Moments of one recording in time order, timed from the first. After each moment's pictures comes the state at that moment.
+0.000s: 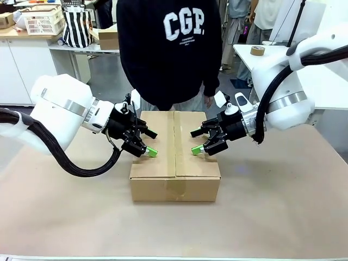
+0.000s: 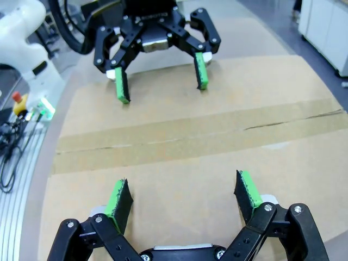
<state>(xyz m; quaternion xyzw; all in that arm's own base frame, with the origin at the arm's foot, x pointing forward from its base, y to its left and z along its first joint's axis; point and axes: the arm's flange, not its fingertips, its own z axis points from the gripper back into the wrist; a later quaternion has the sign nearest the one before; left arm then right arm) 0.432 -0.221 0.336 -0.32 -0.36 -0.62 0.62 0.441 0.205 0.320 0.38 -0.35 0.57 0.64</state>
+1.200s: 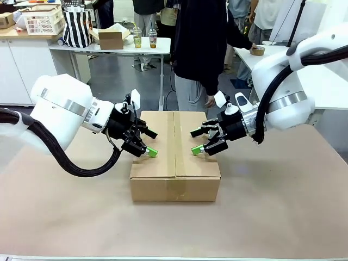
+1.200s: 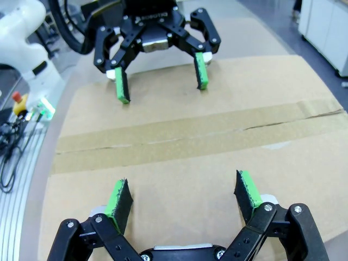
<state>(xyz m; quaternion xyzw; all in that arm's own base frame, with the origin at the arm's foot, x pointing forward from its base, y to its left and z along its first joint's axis) 0.432 -0.221 0.336 -0.32 -0.36 -0.62 0.62 0.441 0.205 0.320 0.38 -0.35 0.57 0.64</state>
